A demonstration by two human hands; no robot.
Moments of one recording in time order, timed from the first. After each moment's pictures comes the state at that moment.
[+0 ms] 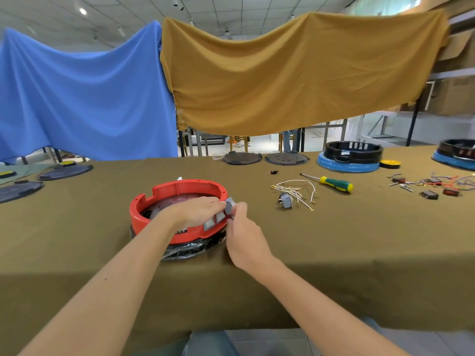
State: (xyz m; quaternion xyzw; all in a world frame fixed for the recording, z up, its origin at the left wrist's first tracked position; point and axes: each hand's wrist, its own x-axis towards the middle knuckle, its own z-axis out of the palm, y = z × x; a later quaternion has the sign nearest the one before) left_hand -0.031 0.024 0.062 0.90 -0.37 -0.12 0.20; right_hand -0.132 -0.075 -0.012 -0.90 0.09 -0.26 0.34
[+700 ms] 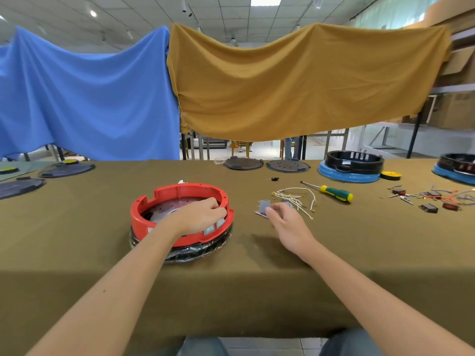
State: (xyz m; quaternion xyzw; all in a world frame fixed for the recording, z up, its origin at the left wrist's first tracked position) left_hand -0.030 0.028 0.055 0.90 -0.35 -0.09 0.24; right_hand -0.135 -0.178 -0.005 -0.85 0.16 -0.25 0.44
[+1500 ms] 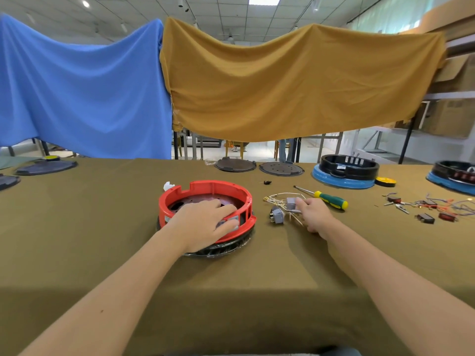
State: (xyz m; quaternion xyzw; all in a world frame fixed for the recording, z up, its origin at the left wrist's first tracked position) left_hand -0.024 -0.008 0.037 0.84 -0.51 0.19 0.04; right_hand -0.108 -0.289 0.011 -0.81 0.33 -0.21 0.43
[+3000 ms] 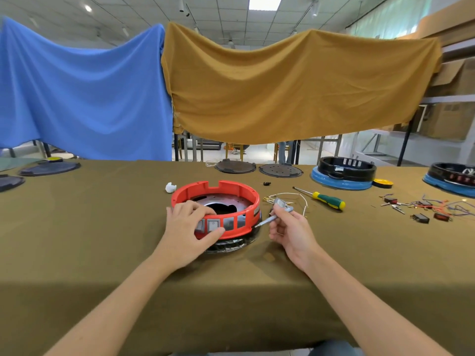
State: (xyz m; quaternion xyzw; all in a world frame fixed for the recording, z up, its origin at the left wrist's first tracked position) left_hand -0.031 0.023 -0.004 0.81 -0.42 0.22 0.34; right_hand -0.139 -0.203 -0.005 -0.56 0.12 -0.24 0.78
